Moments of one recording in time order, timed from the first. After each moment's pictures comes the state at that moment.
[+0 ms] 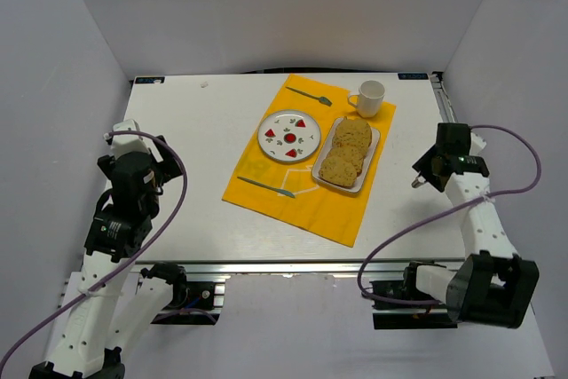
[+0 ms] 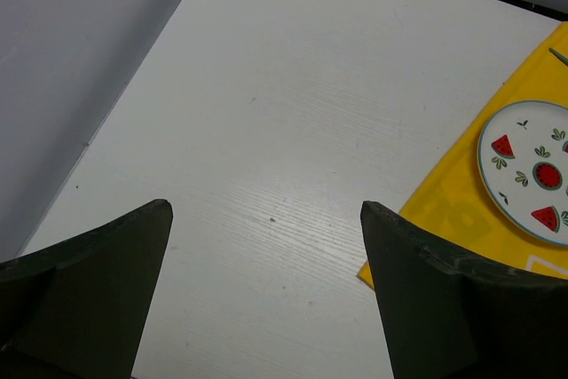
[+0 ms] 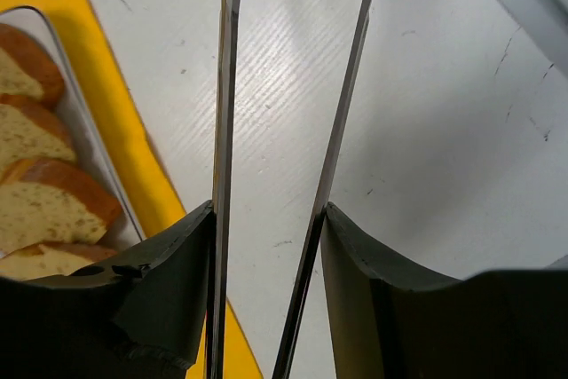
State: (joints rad) left arm -0.26 0.66 0.97 -0.67 -0.57 -0.28; right arm -0.08 1.17 0.91 -0.70 0.24 0.63
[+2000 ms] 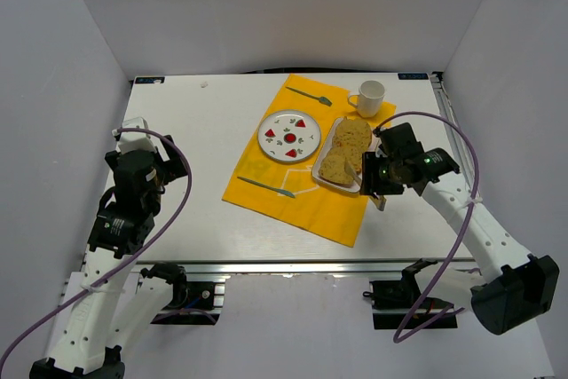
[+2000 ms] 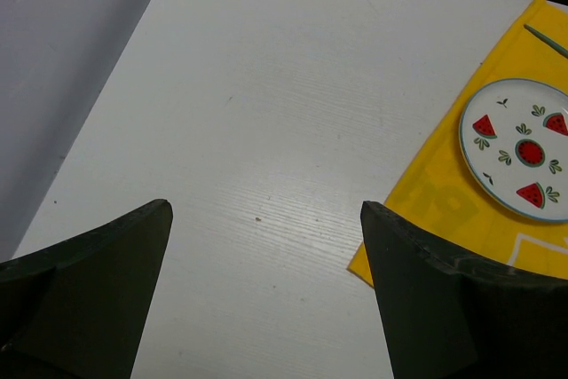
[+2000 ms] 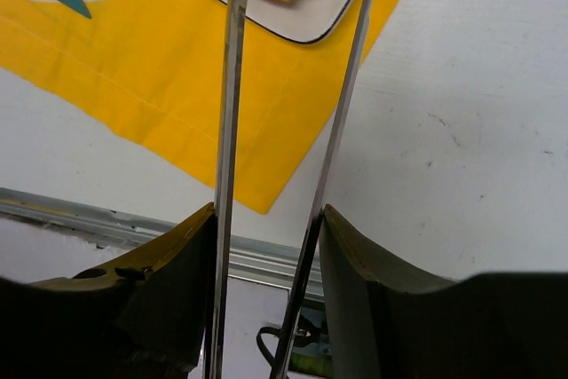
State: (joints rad) left arm -0.26 0.67 0.95 -0.63 -0.49 -0.25; right arm 0.44 1.14 1.06 -0.98 -0.03 0.32
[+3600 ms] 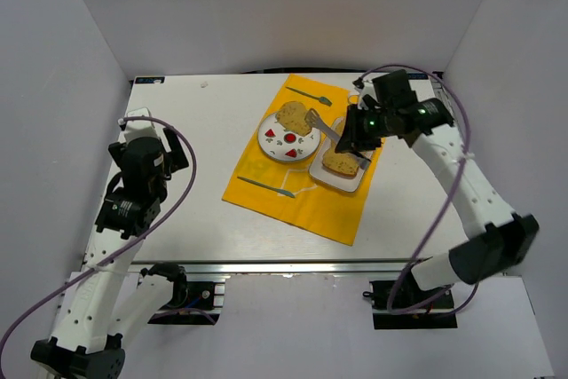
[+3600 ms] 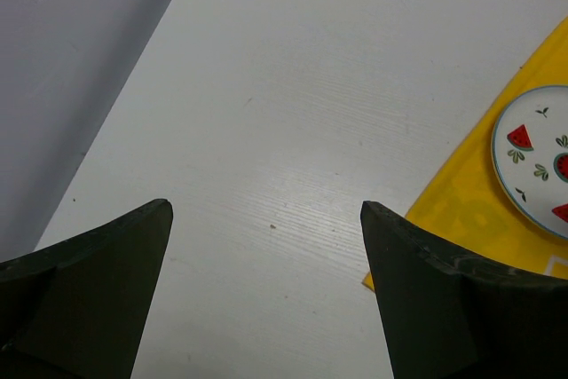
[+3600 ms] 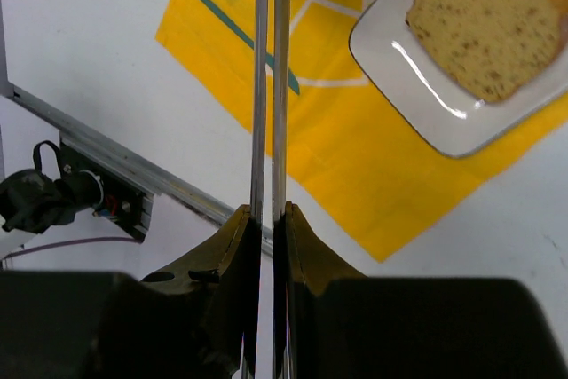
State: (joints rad) left arm -0.26 0.76 0.97 -0.61 -0.54 -0.24; right arm 0.43 1.38 1.56 -1.05 -0.34 0.33
